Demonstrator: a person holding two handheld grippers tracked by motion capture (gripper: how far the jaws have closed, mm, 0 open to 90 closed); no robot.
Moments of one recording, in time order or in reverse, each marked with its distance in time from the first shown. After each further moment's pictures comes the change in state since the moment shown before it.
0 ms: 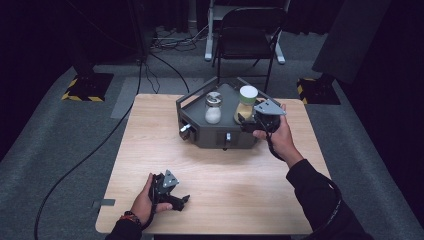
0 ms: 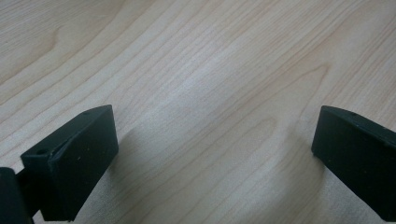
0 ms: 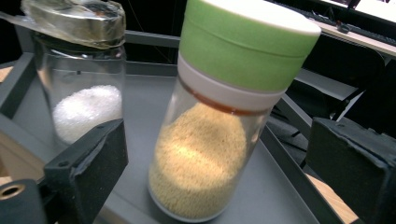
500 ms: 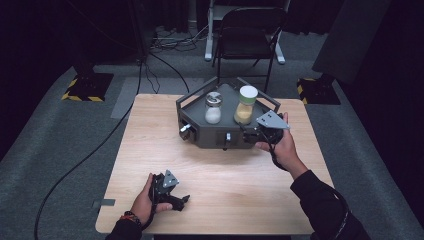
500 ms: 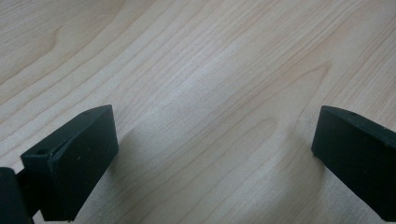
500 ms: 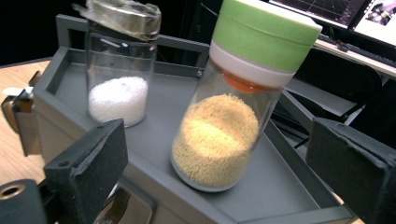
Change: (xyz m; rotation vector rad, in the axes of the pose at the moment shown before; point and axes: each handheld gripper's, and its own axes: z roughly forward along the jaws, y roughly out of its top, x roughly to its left) left arm 0.000 0.000 0.000 0.000 0.000 -0.001; right arm 0.012 -0.022 -0.028 -0.054 0.011 -0.054
